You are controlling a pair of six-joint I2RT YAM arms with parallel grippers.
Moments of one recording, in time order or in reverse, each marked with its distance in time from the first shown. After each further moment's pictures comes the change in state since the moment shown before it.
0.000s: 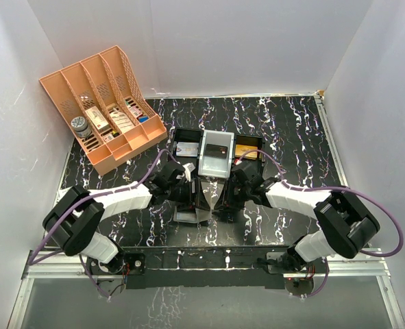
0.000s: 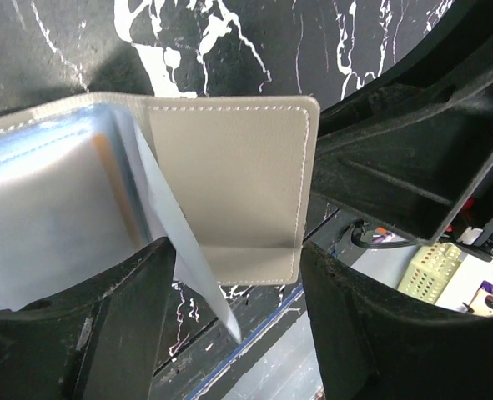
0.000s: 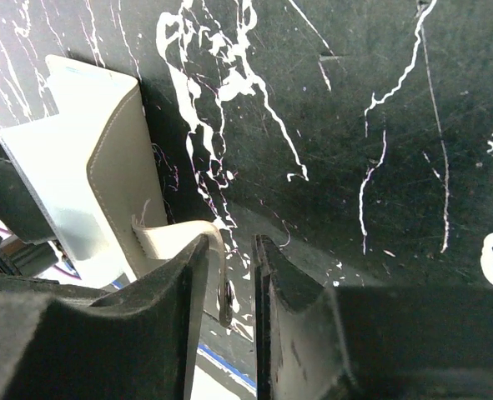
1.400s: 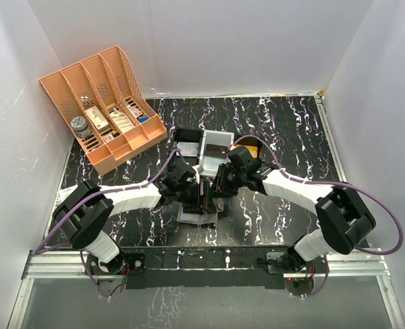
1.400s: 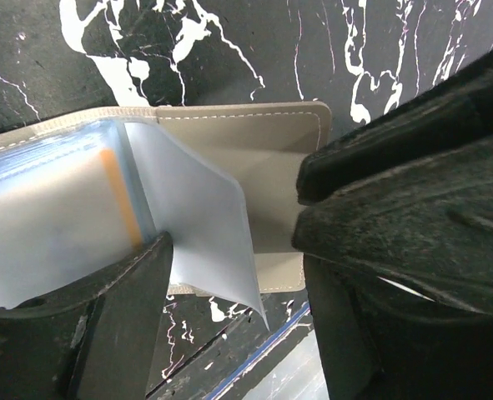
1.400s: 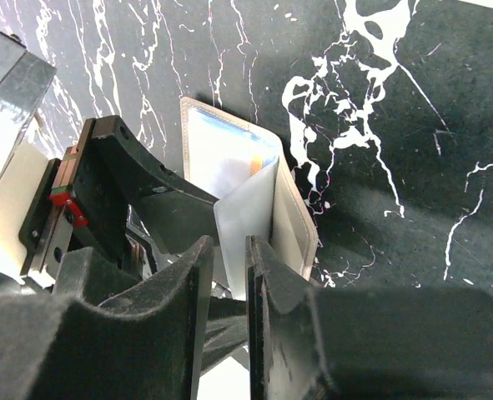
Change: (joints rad) left arm -0.084 0.091 0.083 -0.023 -0.079 0.012; right arm -0.012 0.026 0.201 -0.101 -0.035 -0.007
